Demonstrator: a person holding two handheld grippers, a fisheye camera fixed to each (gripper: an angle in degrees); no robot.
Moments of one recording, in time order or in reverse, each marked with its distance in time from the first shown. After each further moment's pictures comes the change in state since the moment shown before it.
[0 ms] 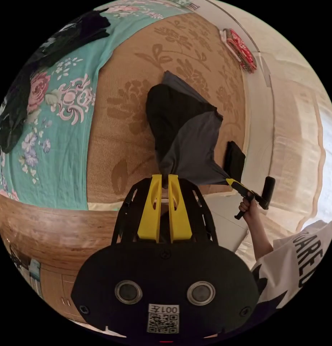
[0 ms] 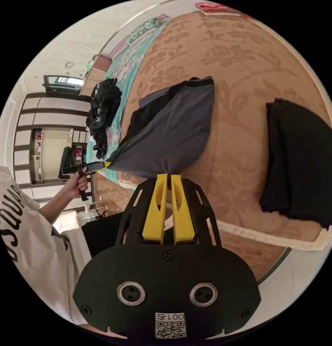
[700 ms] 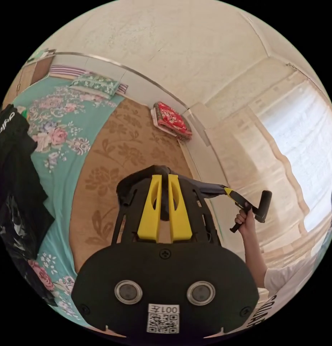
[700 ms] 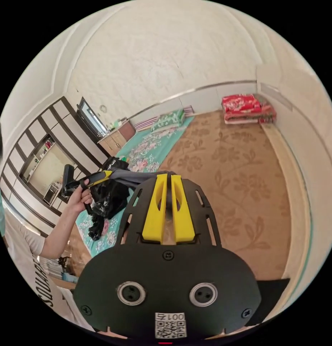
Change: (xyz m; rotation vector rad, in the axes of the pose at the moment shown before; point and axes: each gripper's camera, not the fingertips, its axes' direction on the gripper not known) left arm 0.086 -0.168 -0.135 0.645 0.144 0.427; right arm -0.088 -0.183 -0.184 0.680 0.147 -0.347
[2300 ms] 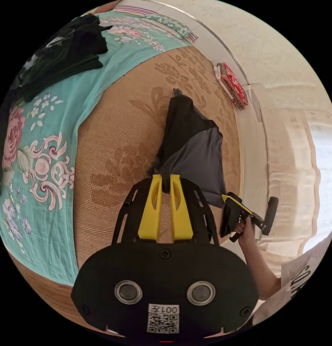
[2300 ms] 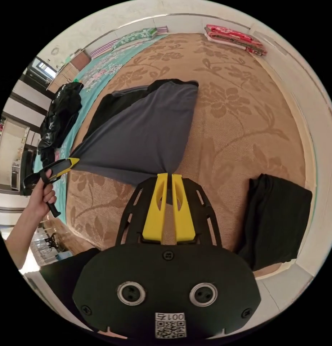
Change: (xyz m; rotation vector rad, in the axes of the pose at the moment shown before) left arm -0.082 0.266 0.126 -0.301 -0.136 -0.418; right arm -0.042 0.114 0.160 -0.583 0.260 0.147
